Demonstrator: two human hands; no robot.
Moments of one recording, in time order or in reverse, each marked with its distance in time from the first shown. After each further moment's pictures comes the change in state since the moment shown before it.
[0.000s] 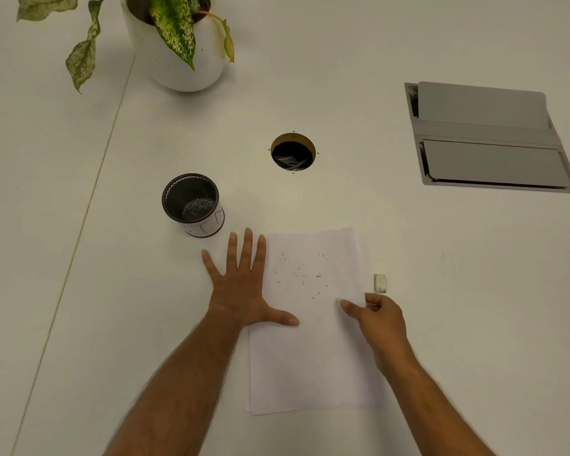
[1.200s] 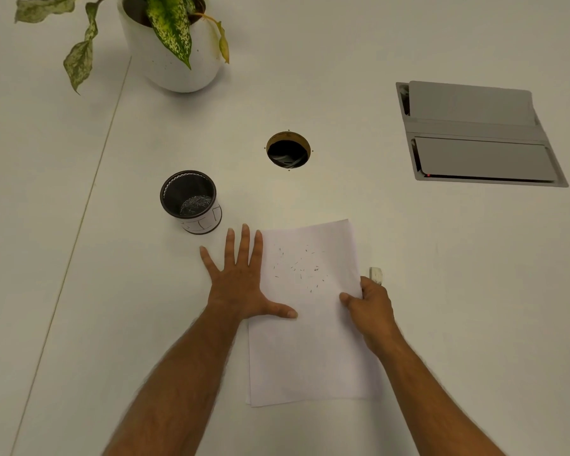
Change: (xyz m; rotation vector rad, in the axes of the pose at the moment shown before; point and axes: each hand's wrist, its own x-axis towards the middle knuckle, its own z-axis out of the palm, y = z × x) left_hand -0.002 0.001 -0.003 -0.029 0.001 -0.007; right_hand 0.002 -0.005 0.010 -0.073 -0.078 -0.196
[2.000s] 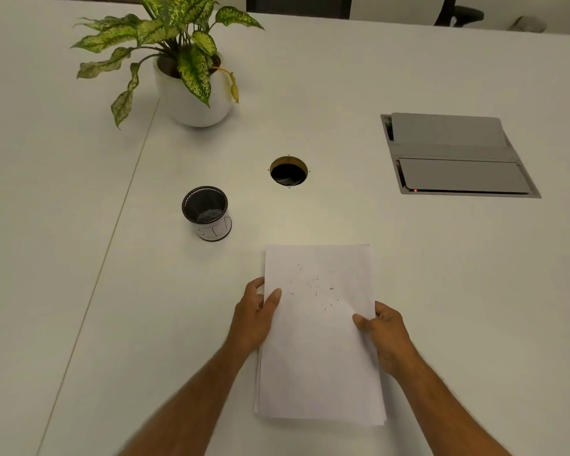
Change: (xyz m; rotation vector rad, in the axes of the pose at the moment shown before) left_hand -0.083 0.032 0.006 -1.091 0.087 -0.242; right_hand -0.046 0.028 -0.034 0.306 -0.052 0.110
